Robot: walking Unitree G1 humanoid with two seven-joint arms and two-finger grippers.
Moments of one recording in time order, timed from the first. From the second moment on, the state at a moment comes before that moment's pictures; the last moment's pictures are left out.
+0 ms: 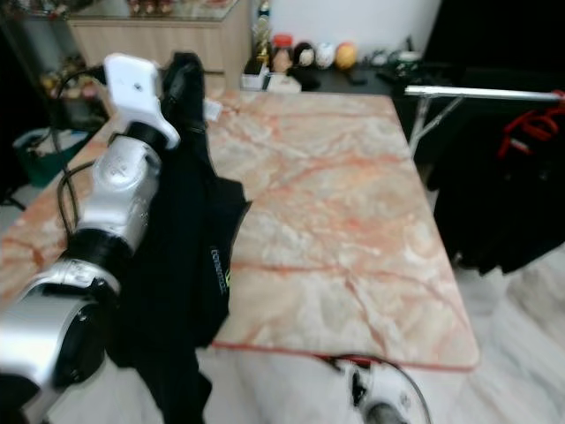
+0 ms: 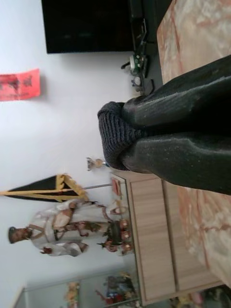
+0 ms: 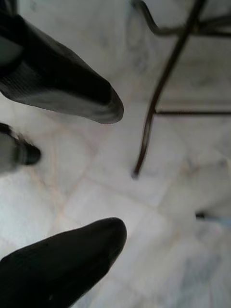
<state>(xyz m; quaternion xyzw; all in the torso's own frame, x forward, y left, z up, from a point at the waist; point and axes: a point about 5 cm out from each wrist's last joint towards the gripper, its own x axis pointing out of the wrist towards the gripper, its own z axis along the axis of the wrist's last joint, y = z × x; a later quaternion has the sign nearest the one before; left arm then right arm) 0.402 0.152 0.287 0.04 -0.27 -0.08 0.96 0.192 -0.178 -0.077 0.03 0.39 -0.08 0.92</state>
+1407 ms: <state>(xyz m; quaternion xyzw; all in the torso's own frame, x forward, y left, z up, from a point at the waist) 0.299 0.168 0.120 0.08 0.02 -0.25 0.96 0.176 -0.183 -0.085 0.01 0.41 -0.06 0.91</state>
